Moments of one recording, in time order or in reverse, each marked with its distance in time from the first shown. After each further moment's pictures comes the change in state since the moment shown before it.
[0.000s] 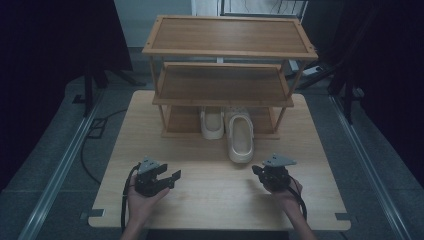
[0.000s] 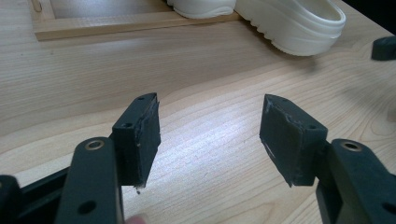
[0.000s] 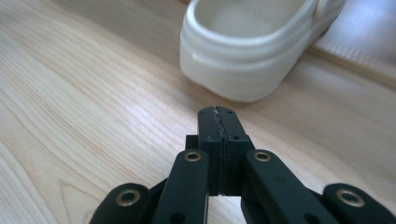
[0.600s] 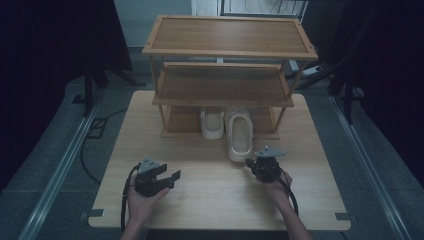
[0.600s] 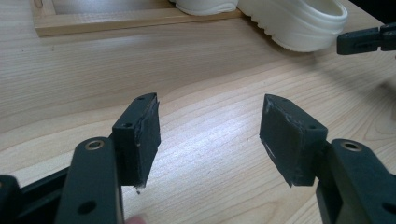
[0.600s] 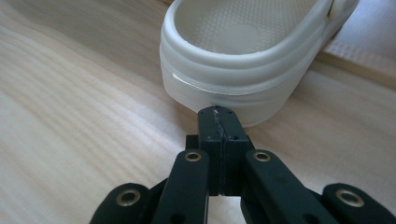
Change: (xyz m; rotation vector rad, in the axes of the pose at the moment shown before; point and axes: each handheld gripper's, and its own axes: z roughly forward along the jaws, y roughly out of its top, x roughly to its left) left arm 0.003 -0.001 0.002 0.006 0.005 -0.004; right arm -0.005 0.015 0.037 0.012 -0.028 0.039
